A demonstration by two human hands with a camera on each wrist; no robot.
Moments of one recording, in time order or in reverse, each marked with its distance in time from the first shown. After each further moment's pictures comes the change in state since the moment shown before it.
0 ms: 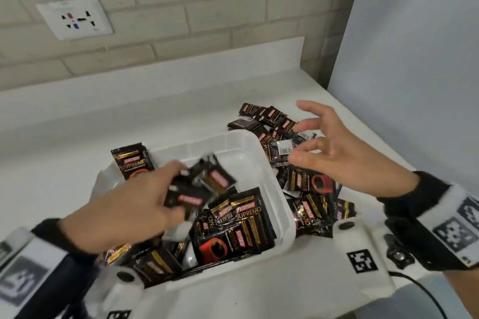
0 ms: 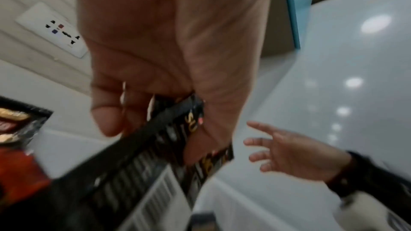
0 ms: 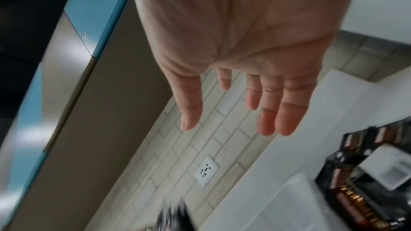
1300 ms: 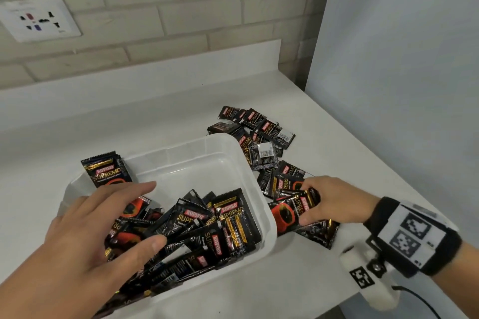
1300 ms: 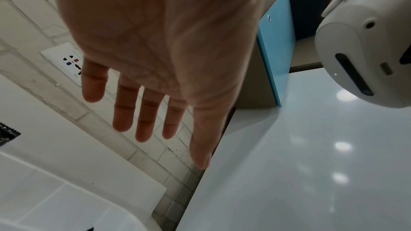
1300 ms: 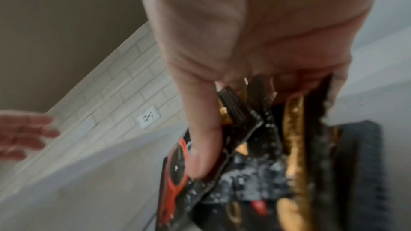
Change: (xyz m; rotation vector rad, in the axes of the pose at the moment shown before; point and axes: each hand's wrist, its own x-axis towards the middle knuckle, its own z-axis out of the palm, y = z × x) left_hand -0.035 -0.017 0.021 -0.018 0.431 0.266; right_hand -0.018 0.080 -0.008 -0.489 -0.233 0.419
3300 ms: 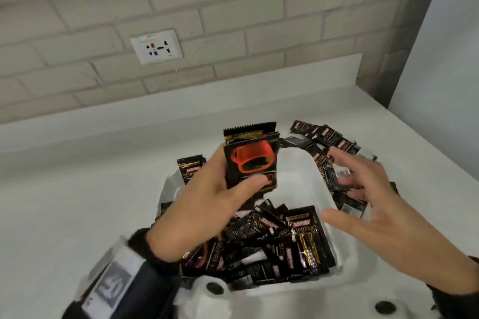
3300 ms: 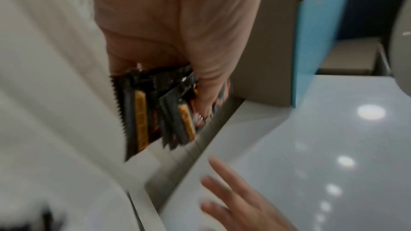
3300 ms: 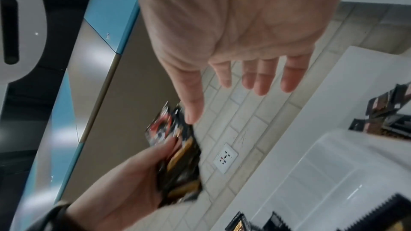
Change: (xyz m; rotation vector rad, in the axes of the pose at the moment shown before) left_hand 0.038 0.034 -0.010 -0.449 0.090 -0.173; right_hand -0.022 -0.090 0.018 0.479 0.340 -0.520
